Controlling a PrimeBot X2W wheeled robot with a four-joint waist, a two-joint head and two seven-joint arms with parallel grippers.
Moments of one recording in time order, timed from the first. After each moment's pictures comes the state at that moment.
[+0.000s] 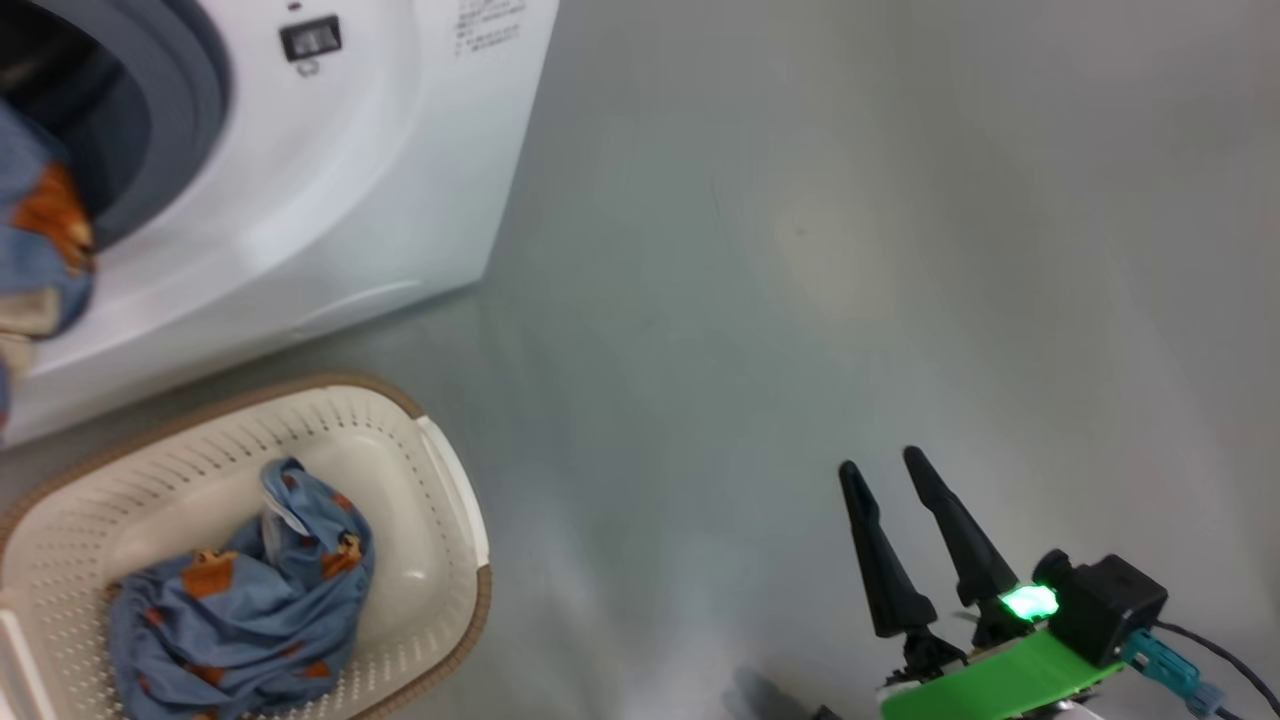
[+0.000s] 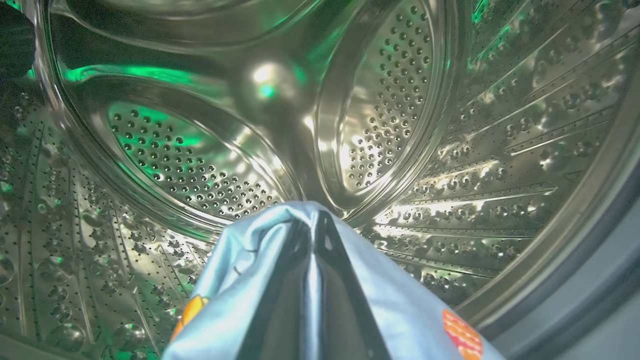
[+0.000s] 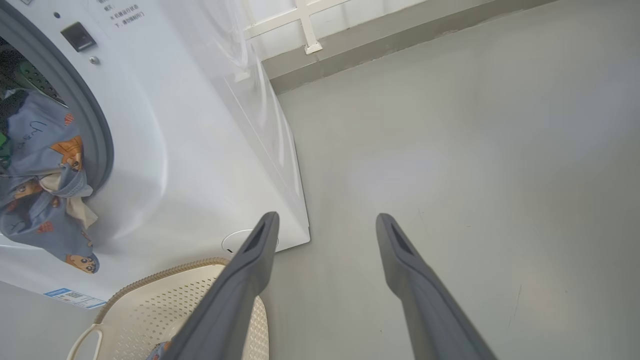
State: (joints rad) left arm -0.86 0.38 0.14 0.54 -0.08 -0.03 -0.26; right arm -0.03 -0.04 0.20 -0.01 0.43 0.12 -0.26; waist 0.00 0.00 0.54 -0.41
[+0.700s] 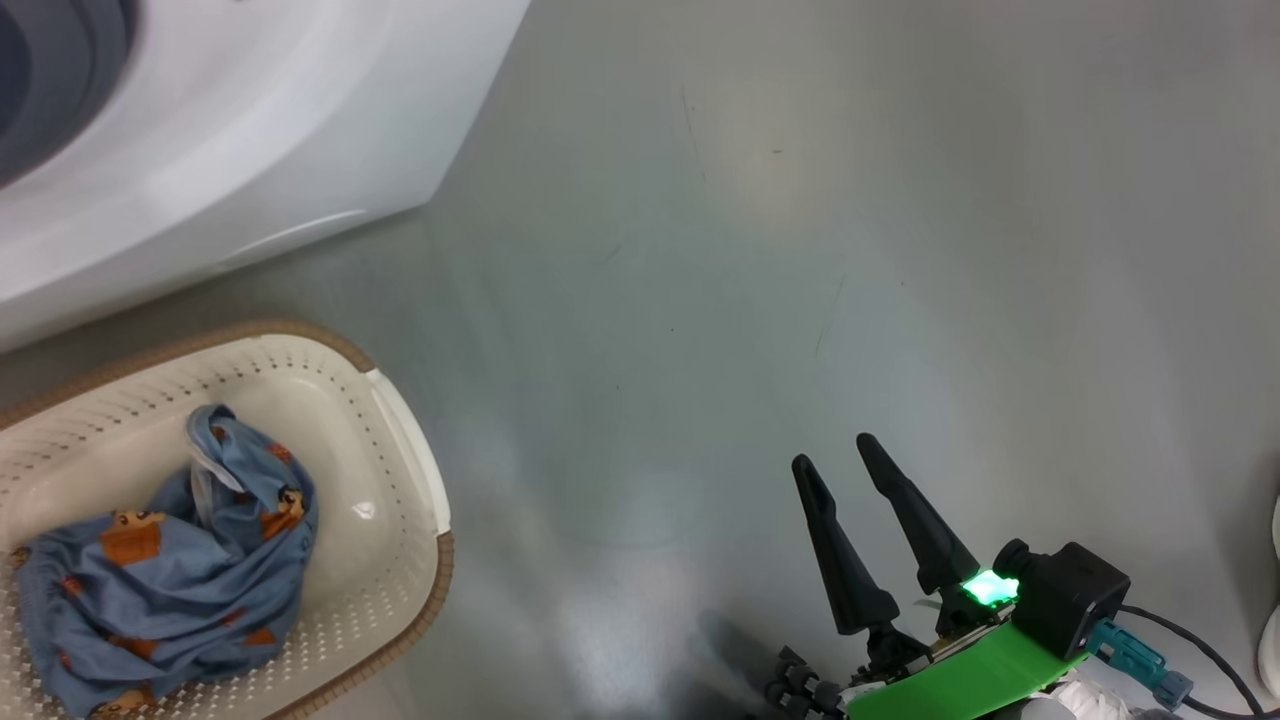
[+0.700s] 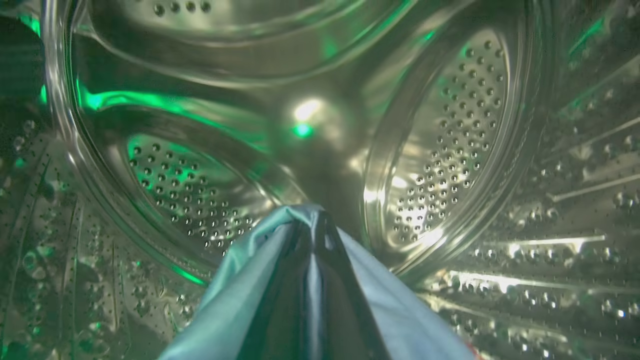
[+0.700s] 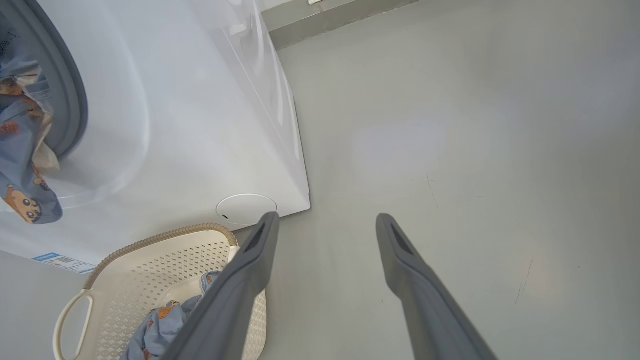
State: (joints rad) left arm -1.26 0.48 0.12 0.67 -0.05 -0.04 -0.26; right arm -0.06 -0.04 0.28 -0.02 0.43 0.12 -0.26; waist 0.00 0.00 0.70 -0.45
